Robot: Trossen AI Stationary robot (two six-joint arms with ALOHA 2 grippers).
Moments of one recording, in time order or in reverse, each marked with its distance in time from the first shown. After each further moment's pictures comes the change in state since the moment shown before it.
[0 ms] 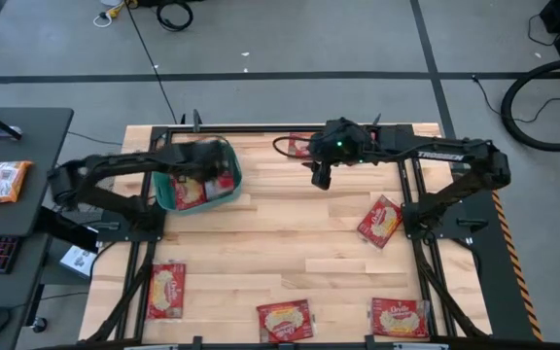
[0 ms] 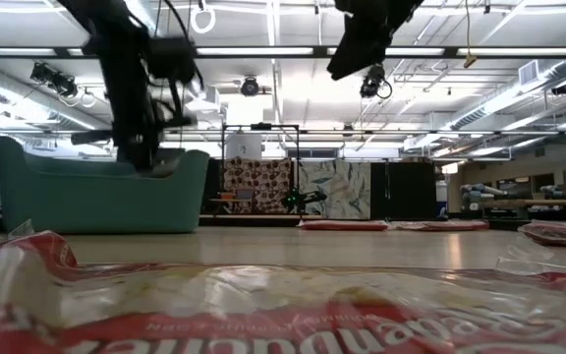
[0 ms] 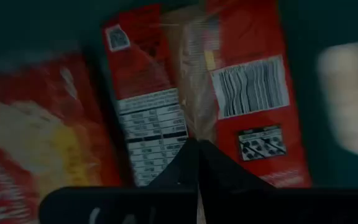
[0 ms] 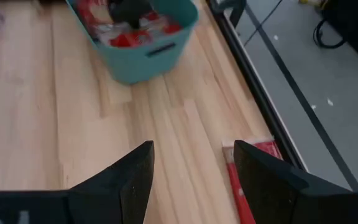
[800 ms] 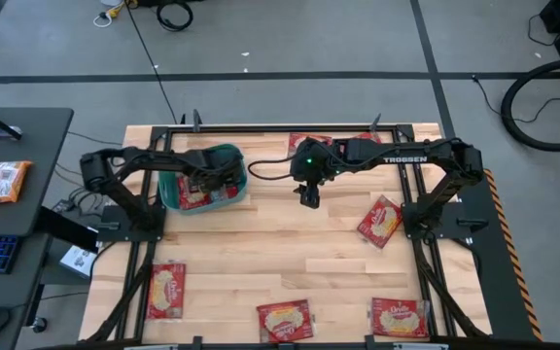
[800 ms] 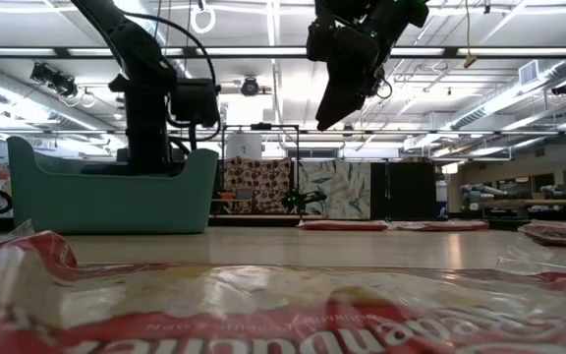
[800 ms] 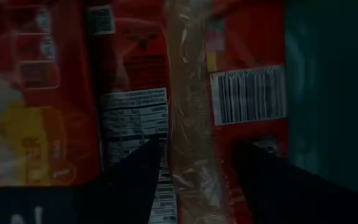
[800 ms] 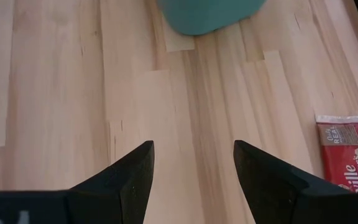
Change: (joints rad) left arm -0.035 0.288 0.010 0.118 0.033 -0.185; right arm 0.024 0.218 0.000 -0.018 -0.213 0.030
